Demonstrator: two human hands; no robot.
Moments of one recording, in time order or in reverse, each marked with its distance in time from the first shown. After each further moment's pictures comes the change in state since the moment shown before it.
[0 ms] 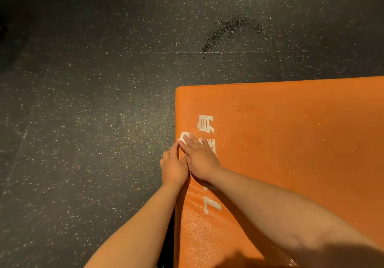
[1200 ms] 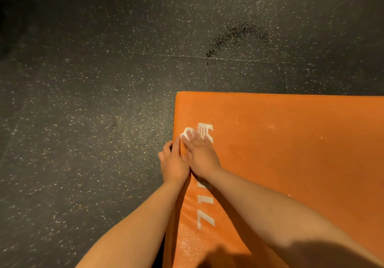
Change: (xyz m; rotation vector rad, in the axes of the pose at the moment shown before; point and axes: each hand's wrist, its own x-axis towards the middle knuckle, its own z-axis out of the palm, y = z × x) left_hand 0.035 0.016 0.018 0.017 0.105 0.084; right_hand 0.030 0.020 -0.020 0.102 0.091 0.060
